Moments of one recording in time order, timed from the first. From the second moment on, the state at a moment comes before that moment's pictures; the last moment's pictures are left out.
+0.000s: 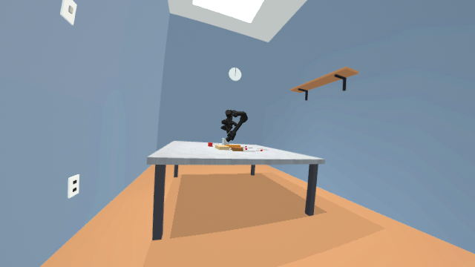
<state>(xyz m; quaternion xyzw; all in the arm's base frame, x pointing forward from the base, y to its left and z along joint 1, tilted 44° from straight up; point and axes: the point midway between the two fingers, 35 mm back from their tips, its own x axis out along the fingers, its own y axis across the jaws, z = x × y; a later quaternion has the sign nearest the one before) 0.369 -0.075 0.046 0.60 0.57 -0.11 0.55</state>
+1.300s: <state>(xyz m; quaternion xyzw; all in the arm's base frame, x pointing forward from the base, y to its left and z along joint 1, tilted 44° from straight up) 0.328 0.044 -0.042 0.57 0.72 -0.20 0.34</state>
